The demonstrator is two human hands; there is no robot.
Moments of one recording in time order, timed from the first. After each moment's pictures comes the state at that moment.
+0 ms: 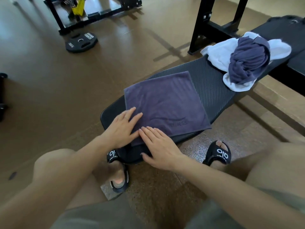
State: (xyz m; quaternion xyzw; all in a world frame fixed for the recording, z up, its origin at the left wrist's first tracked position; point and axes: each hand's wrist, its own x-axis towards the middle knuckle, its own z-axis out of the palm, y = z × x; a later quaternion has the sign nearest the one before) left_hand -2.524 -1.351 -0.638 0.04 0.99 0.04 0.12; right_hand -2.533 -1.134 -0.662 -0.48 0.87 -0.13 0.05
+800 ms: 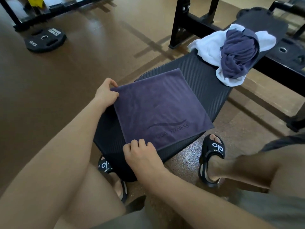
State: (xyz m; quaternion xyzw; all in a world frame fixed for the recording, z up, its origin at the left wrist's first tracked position) left_hand -2.671 -1.419 -0.613 -0.24 0.88 0.41 0.05; right_hand -2.506 -1.221 -0.615 -0.36 0.93 -0.03 0.09
